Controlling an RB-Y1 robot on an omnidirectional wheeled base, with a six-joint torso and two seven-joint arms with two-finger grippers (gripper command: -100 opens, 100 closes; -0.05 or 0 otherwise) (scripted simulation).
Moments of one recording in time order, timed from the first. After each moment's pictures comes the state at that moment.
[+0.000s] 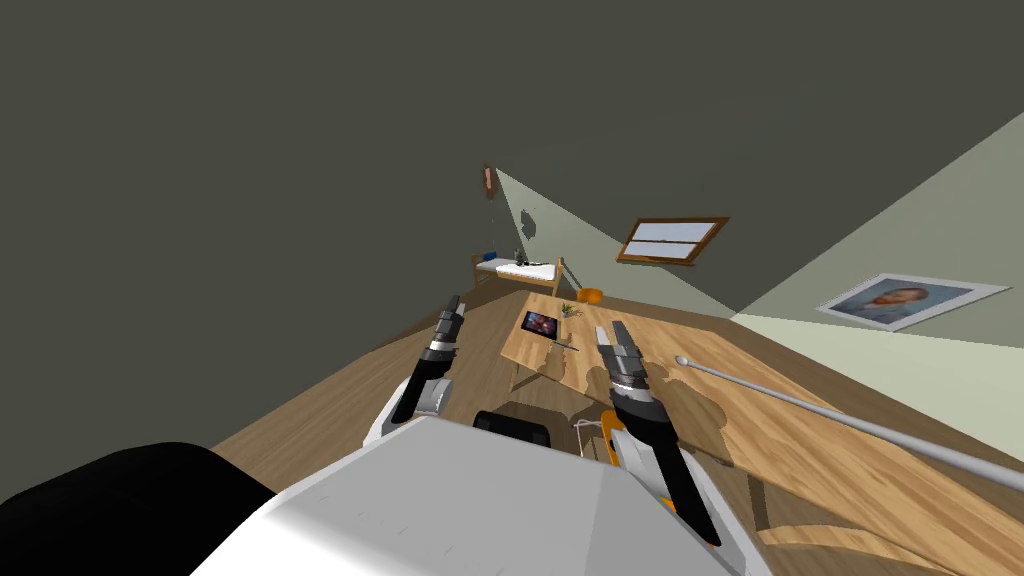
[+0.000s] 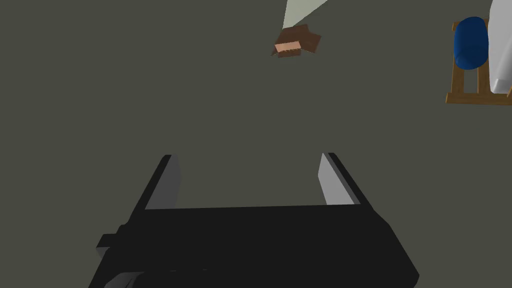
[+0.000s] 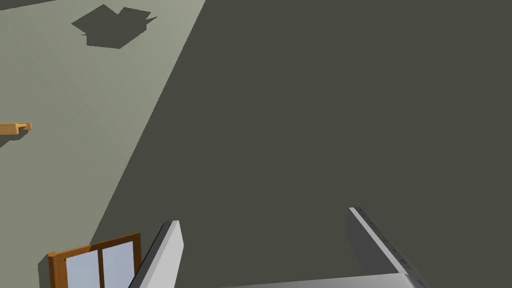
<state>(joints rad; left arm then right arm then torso) 0.45 0.04 -0.05 -2.22 -0.07 -0.39 -0.12 0.50 -0.19 -0.04 -2.17 0.10 -0.52 -0.13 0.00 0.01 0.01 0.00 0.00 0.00</state>
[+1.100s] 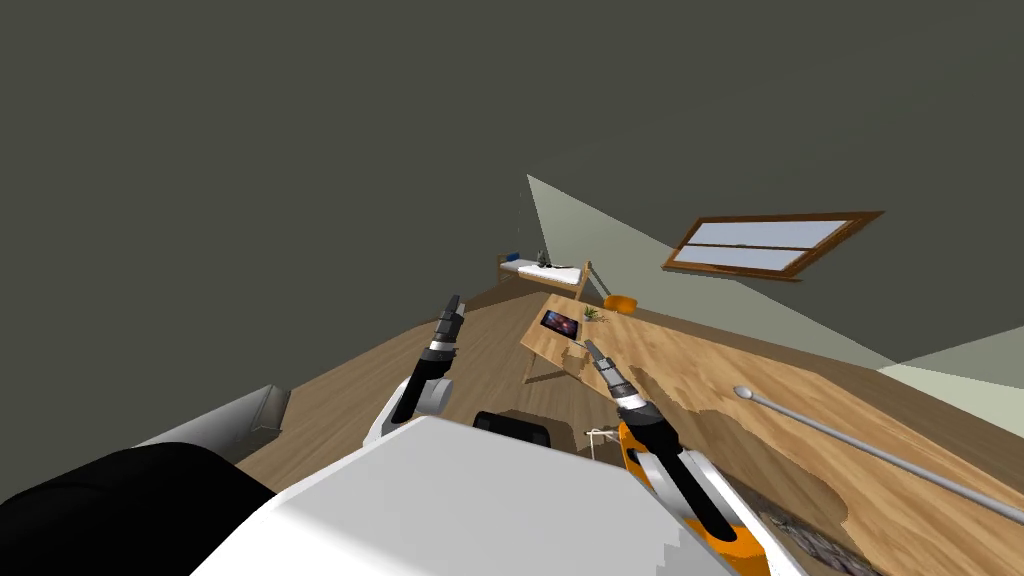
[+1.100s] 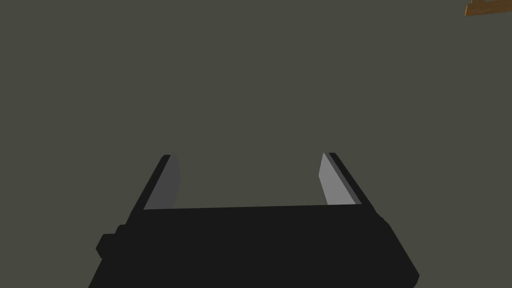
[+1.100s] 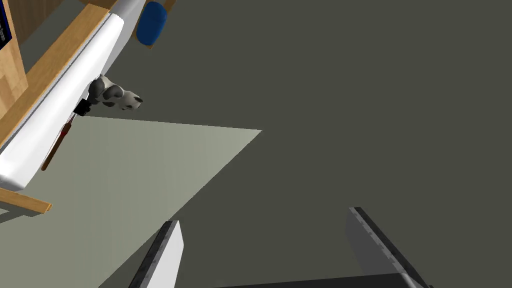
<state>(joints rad) 0.45 0.04 -0.05 -2.22 -0.07 -0.39 -0.12 0.48 -0.49 -0.03 -1.92 0.31 -0.54 -0.09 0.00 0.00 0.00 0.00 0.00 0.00</state>
